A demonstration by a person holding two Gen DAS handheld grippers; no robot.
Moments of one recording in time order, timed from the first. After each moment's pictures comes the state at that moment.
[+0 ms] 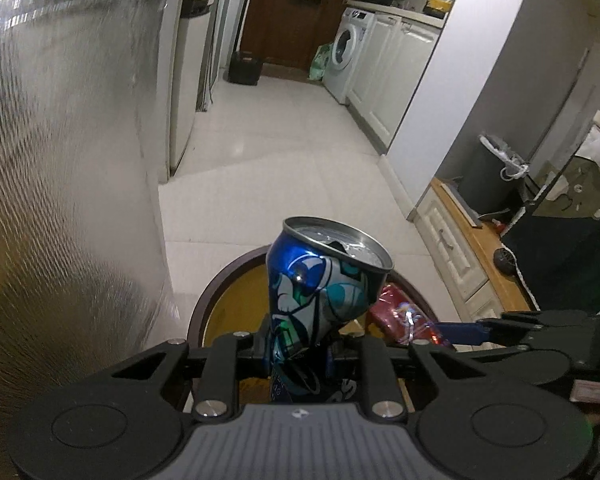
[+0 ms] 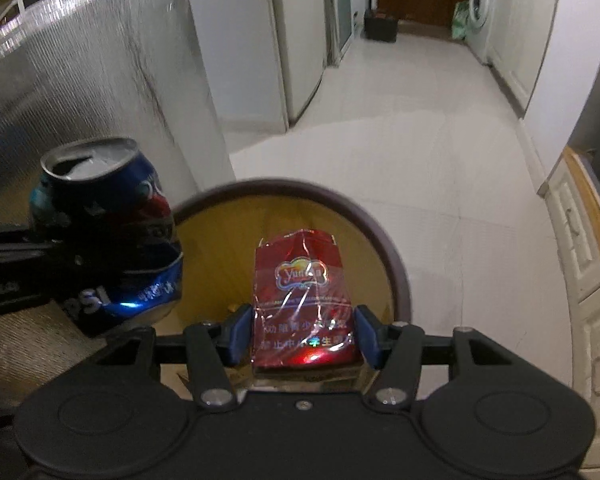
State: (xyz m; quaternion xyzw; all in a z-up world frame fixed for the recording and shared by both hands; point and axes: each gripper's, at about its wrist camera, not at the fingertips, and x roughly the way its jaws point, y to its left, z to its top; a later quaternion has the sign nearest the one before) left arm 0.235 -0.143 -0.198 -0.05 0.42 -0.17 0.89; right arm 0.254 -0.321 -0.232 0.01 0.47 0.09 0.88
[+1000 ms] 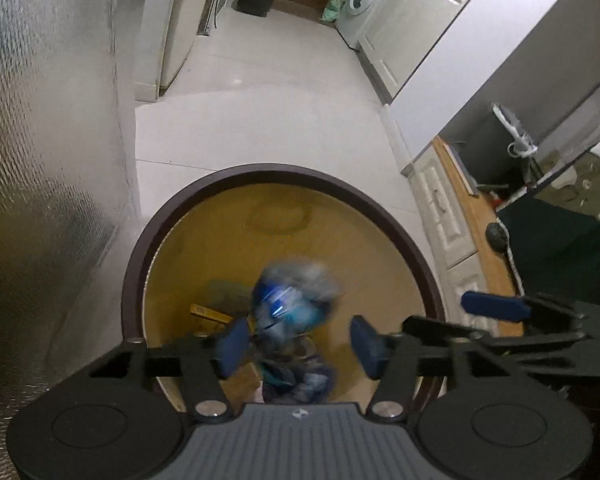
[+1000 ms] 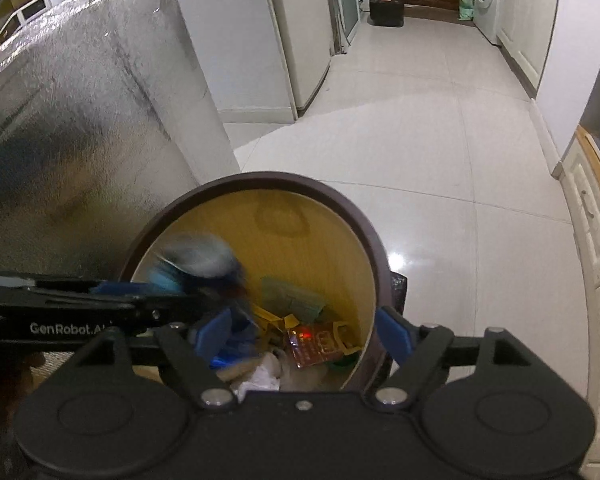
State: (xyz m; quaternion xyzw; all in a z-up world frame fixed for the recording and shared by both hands) left arm 0.259 -0.162 -0.243 -0.10 0.51 -0.18 0.84; right arm 0.258 -0.353 -0.229 0.05 0.48 0.11 0.87
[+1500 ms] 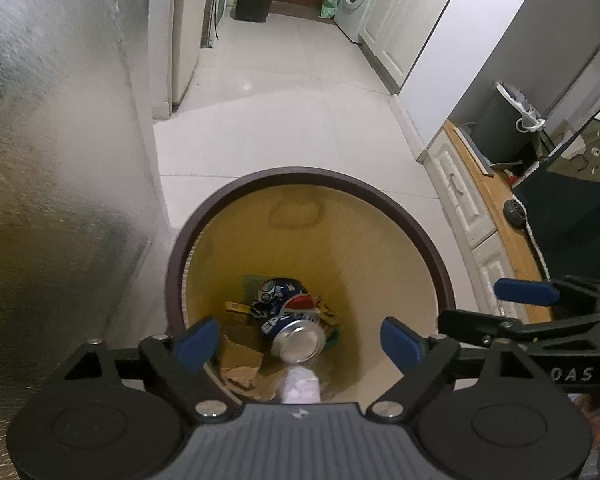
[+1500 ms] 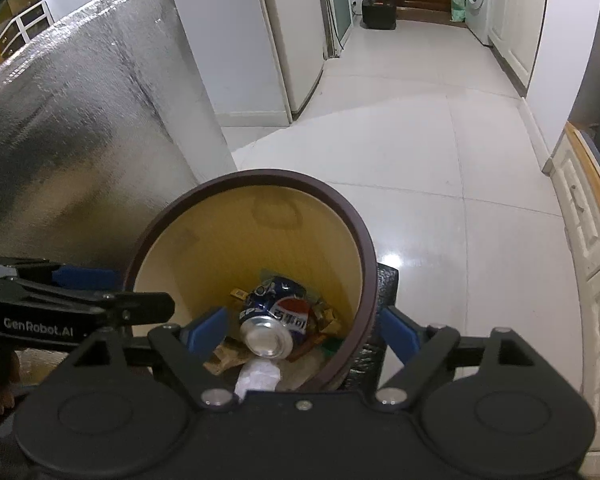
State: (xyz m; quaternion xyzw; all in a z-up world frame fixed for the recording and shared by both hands) left arm 0.238 -0.160 -0.212 -0.03 0.51 -0.15 0.85; right arm 0.233 -0.360 -0.214 0.05 0.48 0.10 0.87
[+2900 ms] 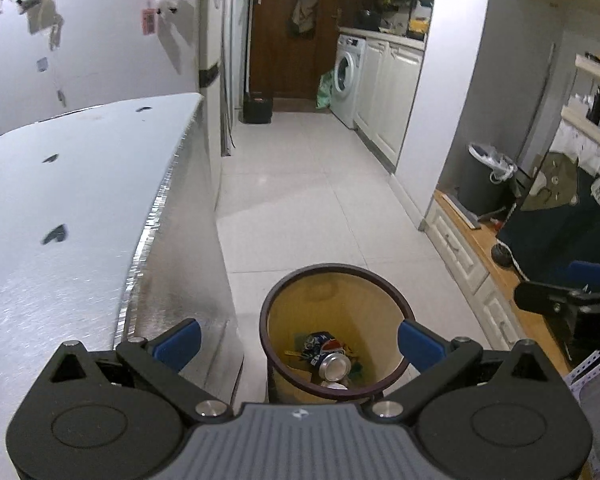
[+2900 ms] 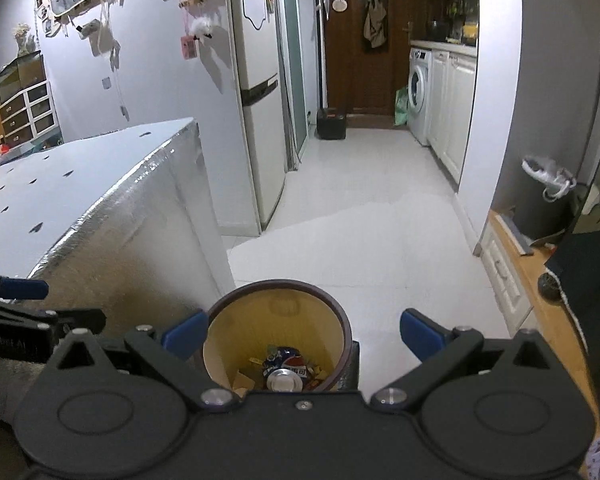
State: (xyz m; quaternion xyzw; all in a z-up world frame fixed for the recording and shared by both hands) left arm 0.102 -0.100 -0.037 0.02 0.37 -0.14 0.92; right arm 0.075 -0.327 -0.035 0.04 0.33 0.01 0.94
